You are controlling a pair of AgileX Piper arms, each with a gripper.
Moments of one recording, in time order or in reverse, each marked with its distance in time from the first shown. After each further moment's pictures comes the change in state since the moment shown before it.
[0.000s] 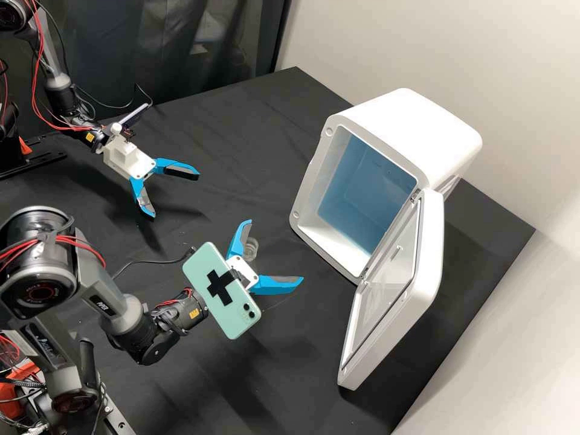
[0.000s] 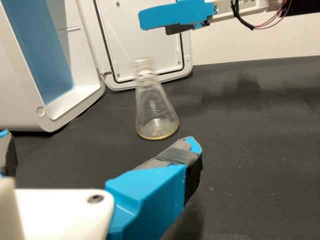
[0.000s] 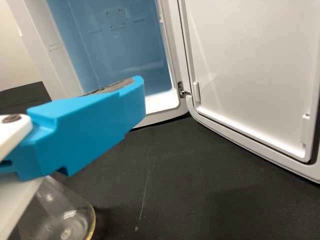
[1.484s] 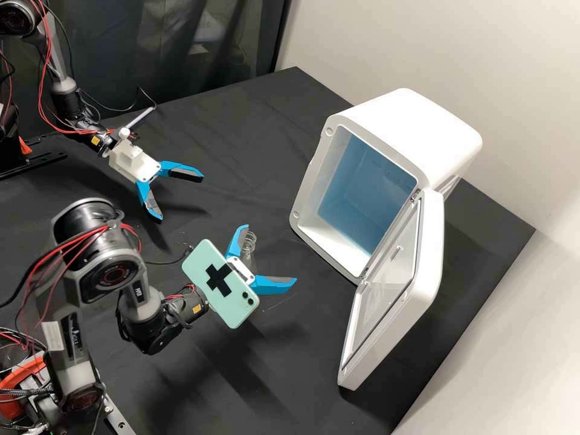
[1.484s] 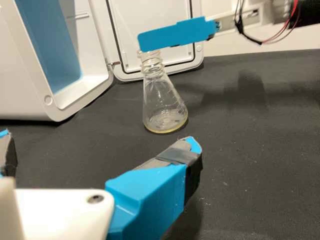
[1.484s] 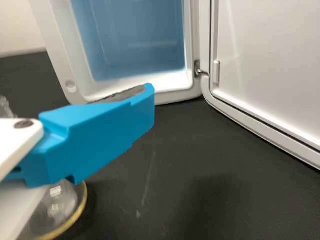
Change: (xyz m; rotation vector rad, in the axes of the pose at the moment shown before) left arm 0.008 -0.006 -0.008 -0.011 0.038 -0.014; right arm 0.024 -0.036 0.015 -0.043 -0.073 -0.074
